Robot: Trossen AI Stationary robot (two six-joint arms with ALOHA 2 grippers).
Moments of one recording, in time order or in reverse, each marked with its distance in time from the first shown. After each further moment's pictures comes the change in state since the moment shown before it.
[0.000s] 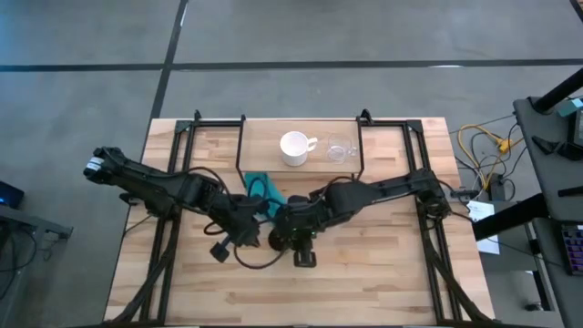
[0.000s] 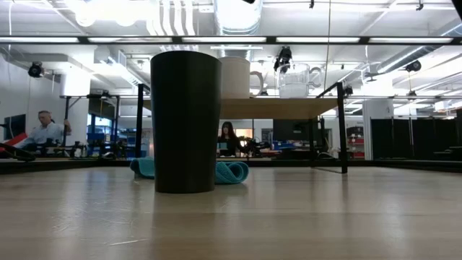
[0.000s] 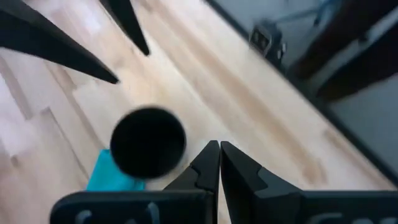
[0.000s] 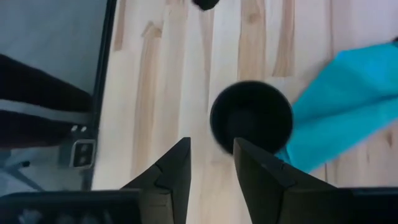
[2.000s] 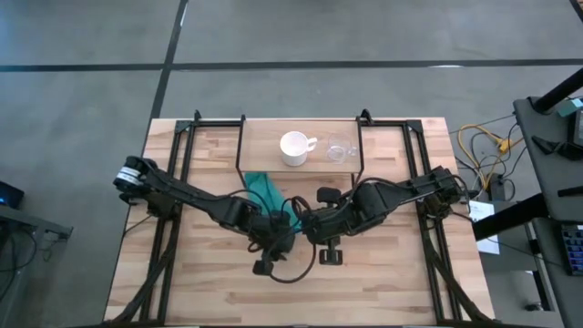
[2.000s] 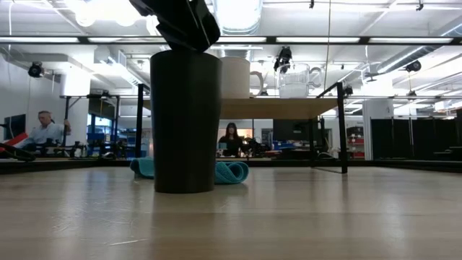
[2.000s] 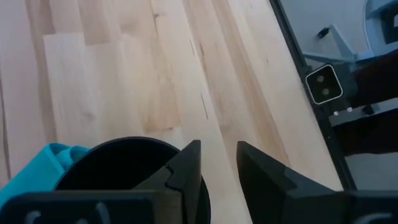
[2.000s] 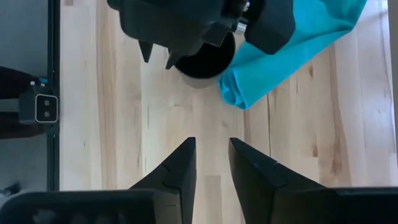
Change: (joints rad) left arm -0.006 0.318 -0.004 0.286 -0.056 -0.427; right arm 0.093 -0.131 -0.005 -0.275 0.221 0.103
